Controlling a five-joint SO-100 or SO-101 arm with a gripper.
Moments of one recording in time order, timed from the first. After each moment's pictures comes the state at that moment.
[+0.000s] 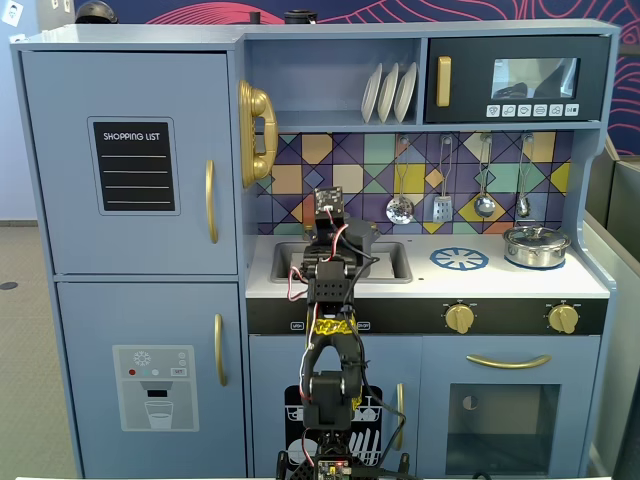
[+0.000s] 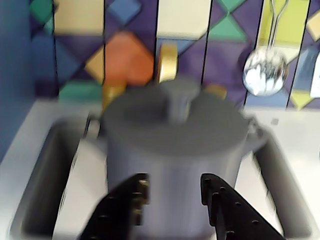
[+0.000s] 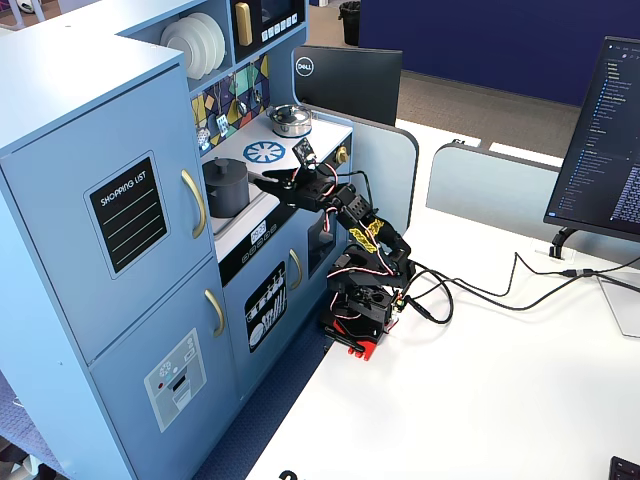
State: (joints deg) arm 2.6 157.5 122.6 33.8 -95.9
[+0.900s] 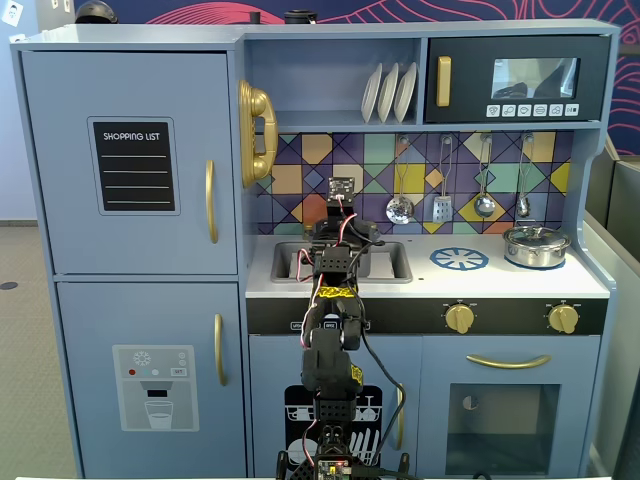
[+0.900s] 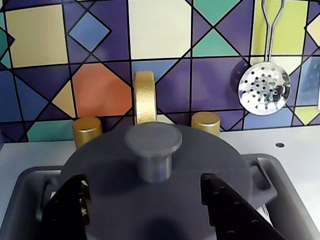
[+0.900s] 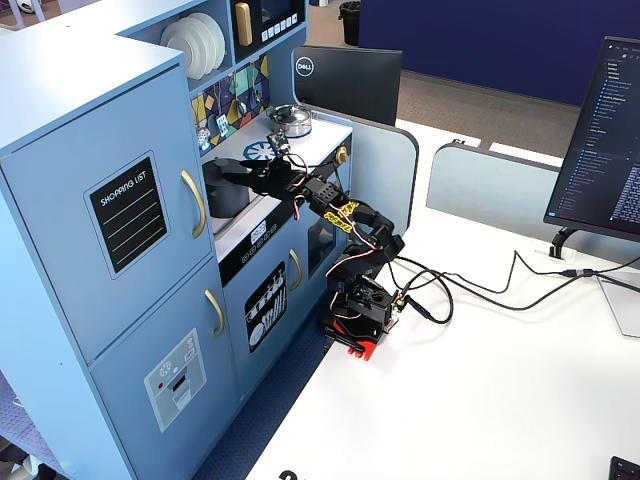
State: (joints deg) arm 4.1 135.5 118.1 13.0 -92.4
